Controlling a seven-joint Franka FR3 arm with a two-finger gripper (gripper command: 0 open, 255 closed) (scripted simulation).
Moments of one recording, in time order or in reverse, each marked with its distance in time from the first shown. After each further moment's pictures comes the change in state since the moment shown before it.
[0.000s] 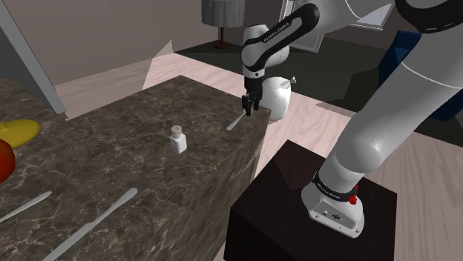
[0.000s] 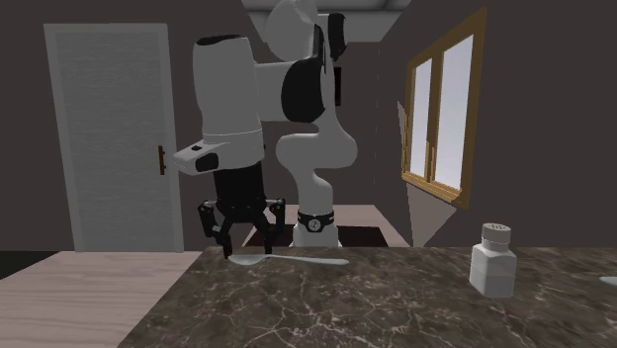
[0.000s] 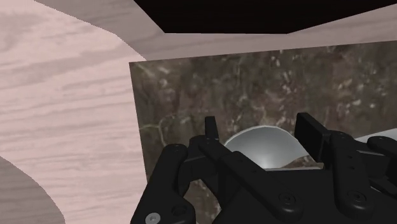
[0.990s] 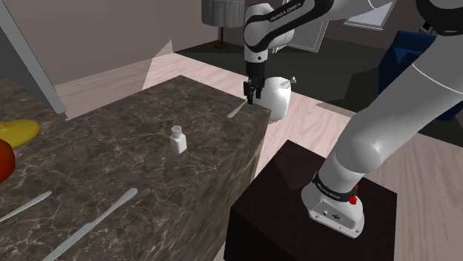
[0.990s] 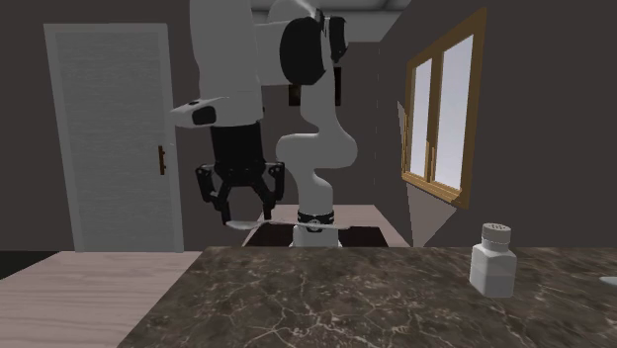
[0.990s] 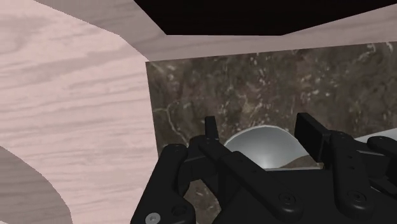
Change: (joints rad) arm -0.001 -0.088 0.006 0.081 -0.009 -0.169 0.009
